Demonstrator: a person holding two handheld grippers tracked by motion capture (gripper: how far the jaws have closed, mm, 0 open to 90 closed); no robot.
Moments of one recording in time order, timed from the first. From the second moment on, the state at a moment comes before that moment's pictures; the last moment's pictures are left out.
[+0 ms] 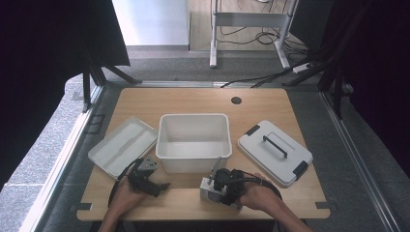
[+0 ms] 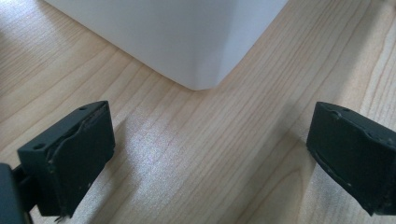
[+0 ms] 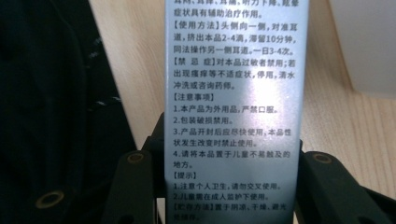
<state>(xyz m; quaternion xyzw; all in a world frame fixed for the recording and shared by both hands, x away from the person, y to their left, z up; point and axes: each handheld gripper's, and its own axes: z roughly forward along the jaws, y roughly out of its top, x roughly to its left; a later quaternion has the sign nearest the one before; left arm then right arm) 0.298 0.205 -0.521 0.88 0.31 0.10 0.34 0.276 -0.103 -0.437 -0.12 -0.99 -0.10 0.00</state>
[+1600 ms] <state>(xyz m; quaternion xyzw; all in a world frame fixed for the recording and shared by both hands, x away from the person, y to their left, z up) 0.298 0.206 -0.521 0.88 0.31 0.10 0.34 0.384 -0.050 -0.299 -0.18 -0.97 -0.12 -0.06</state>
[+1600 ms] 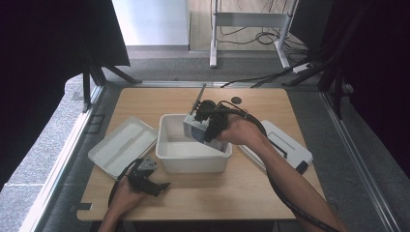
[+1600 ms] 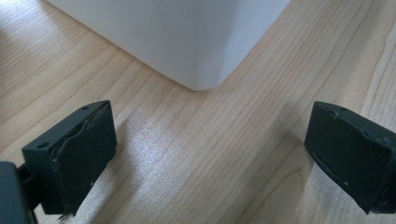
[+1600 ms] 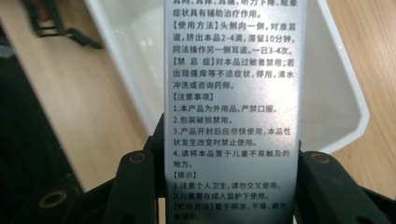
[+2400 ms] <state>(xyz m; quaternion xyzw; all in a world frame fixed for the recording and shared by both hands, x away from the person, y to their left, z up) 0.297 0.205 -0.521 0.88 0.31 0.10 0.35 0.435 -0.016 -0.409 -0.21 -0.97 -0.07 -0.05</state>
